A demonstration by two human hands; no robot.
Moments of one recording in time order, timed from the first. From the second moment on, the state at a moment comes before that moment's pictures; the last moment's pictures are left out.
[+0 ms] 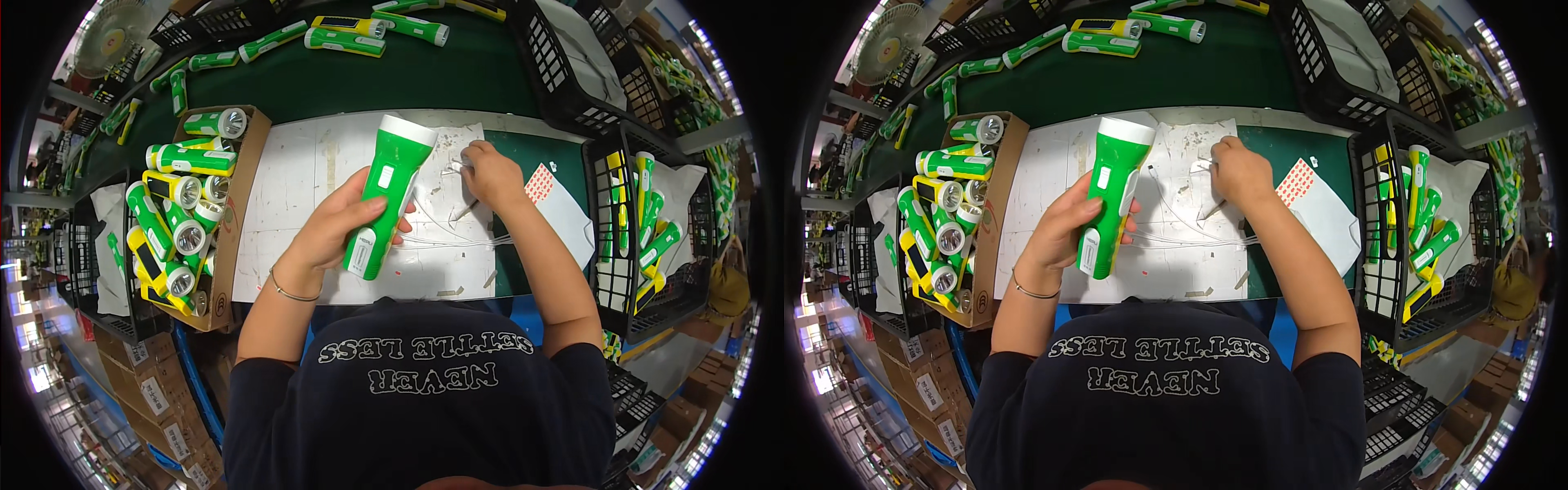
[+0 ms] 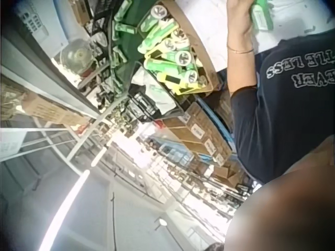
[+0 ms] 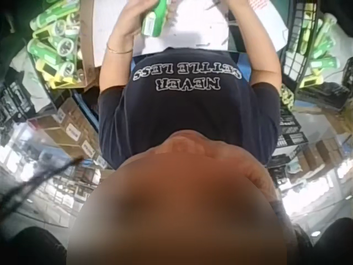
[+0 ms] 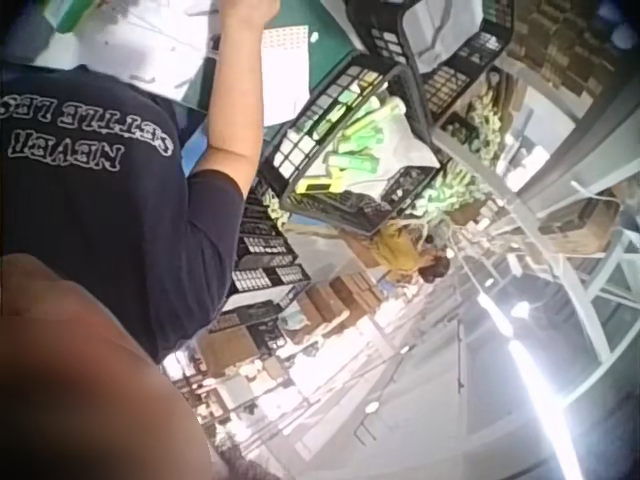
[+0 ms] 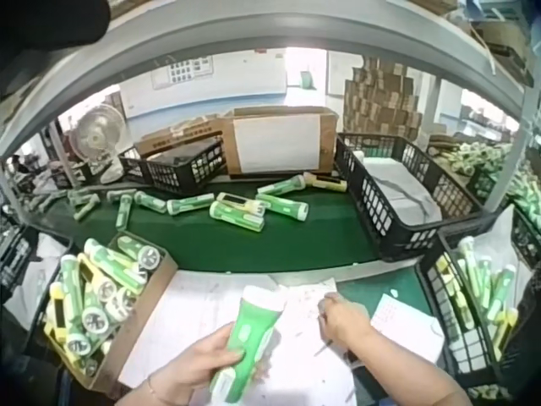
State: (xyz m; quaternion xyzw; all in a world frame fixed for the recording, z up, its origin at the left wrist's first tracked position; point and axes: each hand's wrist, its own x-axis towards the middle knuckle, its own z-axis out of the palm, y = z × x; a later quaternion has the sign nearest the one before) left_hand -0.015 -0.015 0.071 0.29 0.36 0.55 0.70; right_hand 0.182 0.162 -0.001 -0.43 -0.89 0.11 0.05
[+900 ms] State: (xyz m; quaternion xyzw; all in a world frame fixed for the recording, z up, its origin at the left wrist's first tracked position) left_hand 0.003 -0.024 0.081 0.33 0.42 0.60 0.60; right_hand 0.200 0.088 0.103 -0.15 -0.72 0.65 0.17
